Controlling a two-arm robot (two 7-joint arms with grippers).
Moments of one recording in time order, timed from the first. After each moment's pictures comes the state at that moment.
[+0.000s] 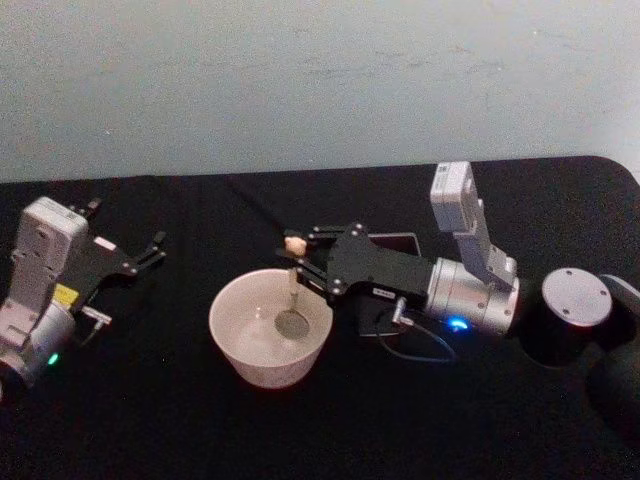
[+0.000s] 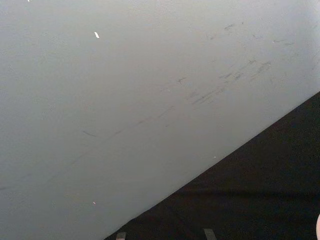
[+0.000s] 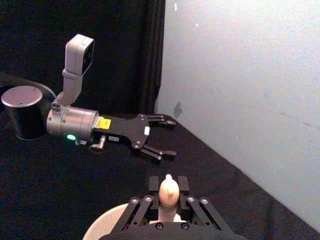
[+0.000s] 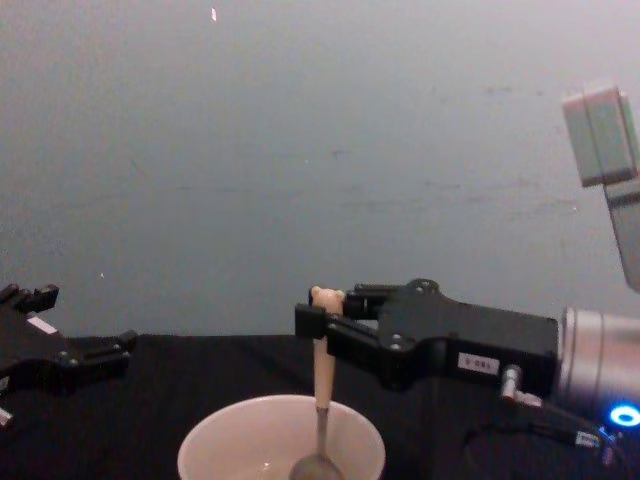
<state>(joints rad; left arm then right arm) -0.20 0.60 0.45 -1.41 -0.25 -0.12 0.03 0.51 0.33 -0.61 -1.13 0.48 -0.26 0.83</state>
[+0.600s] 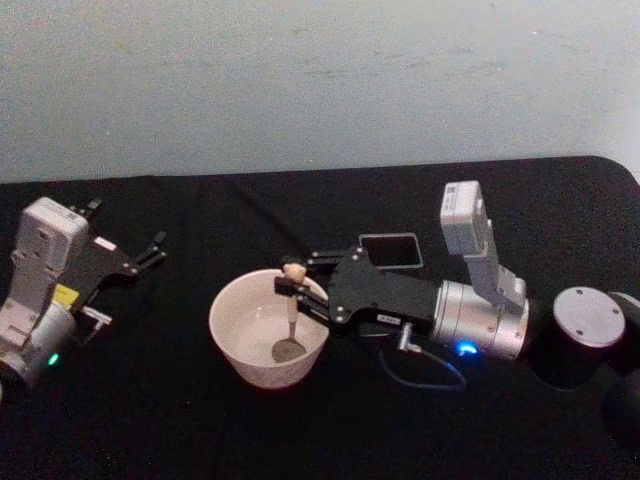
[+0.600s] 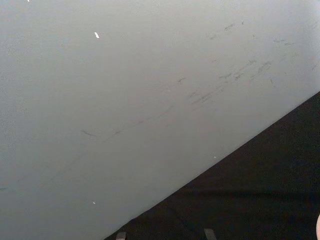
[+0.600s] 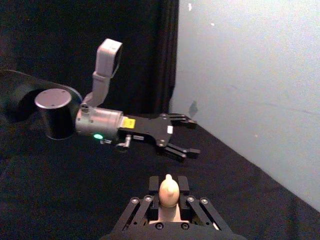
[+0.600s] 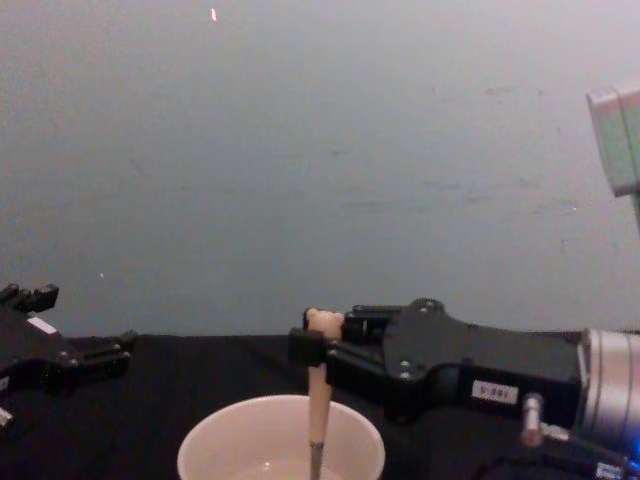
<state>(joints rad) -0.20 0.60 0.45 -1.41 -0.25 -0.12 0.03 0.43 0.39 -0.62 -1.26 0.50 -0.22 0.84</state>
